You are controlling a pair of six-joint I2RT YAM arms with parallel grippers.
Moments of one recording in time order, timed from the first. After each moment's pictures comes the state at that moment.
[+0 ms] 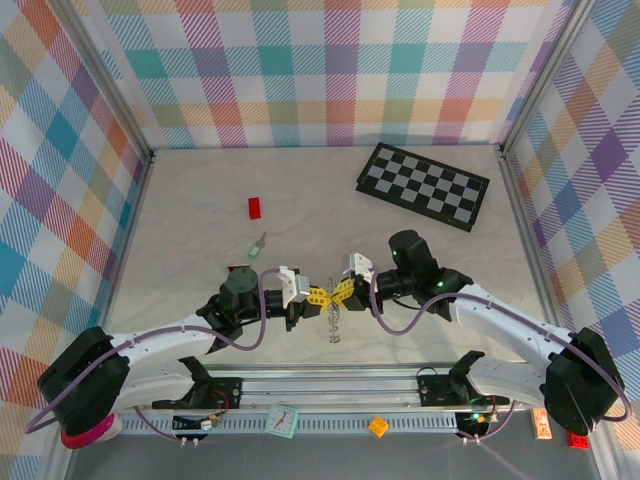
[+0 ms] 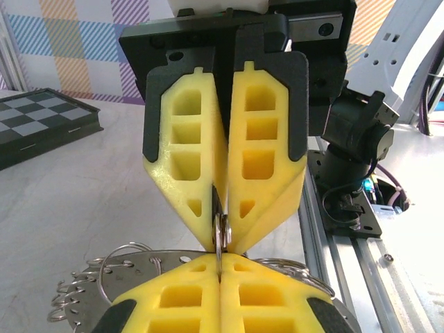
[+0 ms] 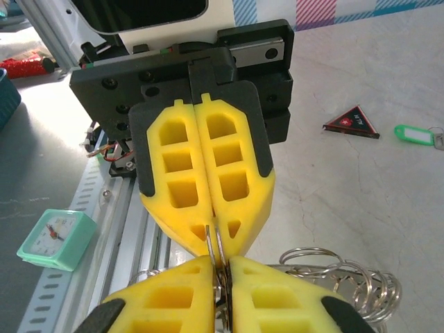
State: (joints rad) left arm -0.79 1.11 0.32 0.65 0.64 0.05; right arm 0.70 1.11 0.66 -0.14 -0.85 -0.31
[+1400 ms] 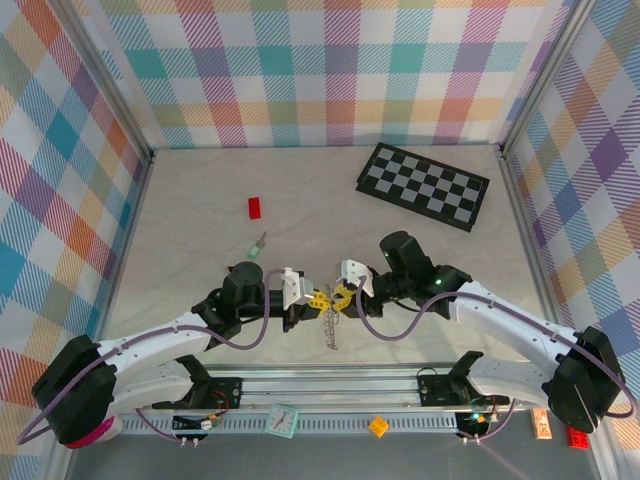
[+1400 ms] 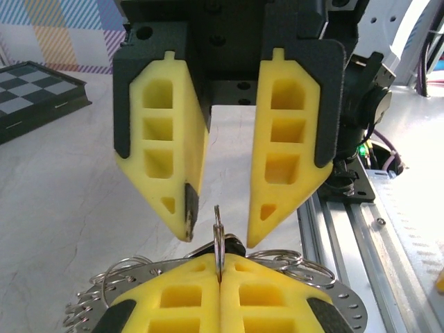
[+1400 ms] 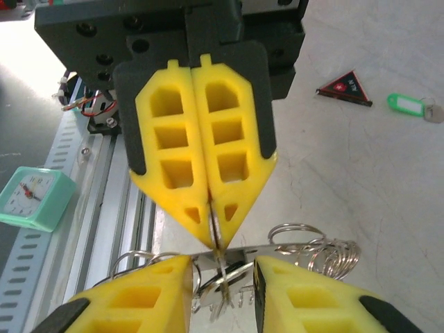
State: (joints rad) left arm -0.79 1.05 0.39 0.38 0.66 0.16; right arm 0.77 1.11 0.74 -0.35 -0.69 -0.44
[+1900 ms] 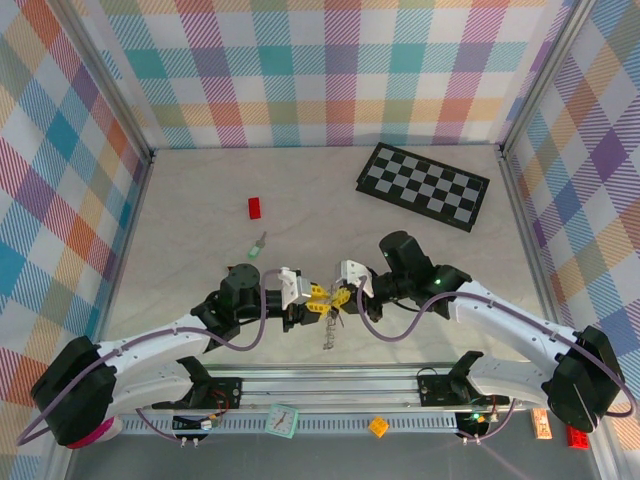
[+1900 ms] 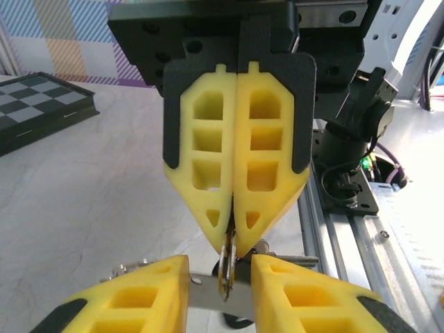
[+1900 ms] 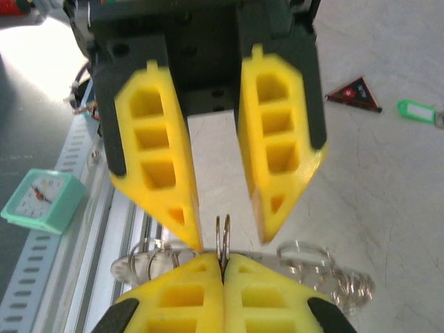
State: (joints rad) left arm -0.78 1.03 0.37 0.42 0.64 0.13; right arm 0.77 1.11 0.75 -0.38 -0.71 -0.45
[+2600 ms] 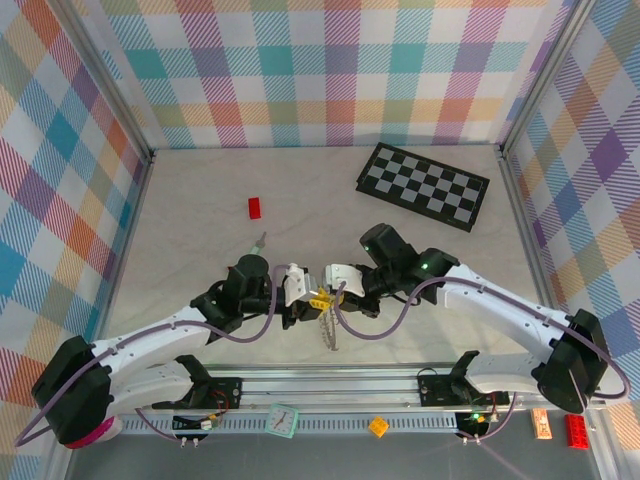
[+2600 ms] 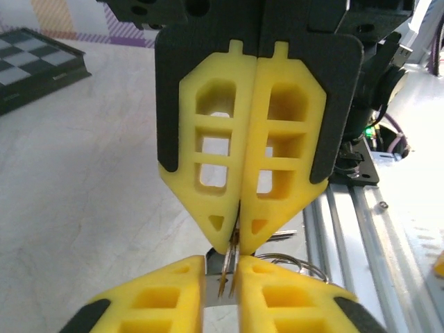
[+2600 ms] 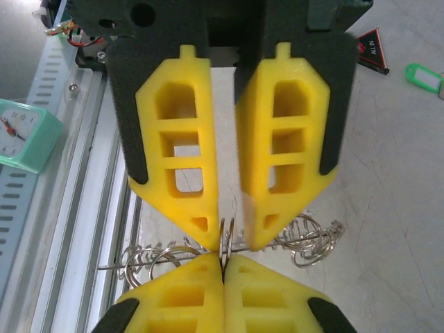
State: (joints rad) left arm -0.79 1.06 0.49 0.15 0.63 0.22; right arm 0.85 1.23 0.97 -0.67 -0.52 -0.64
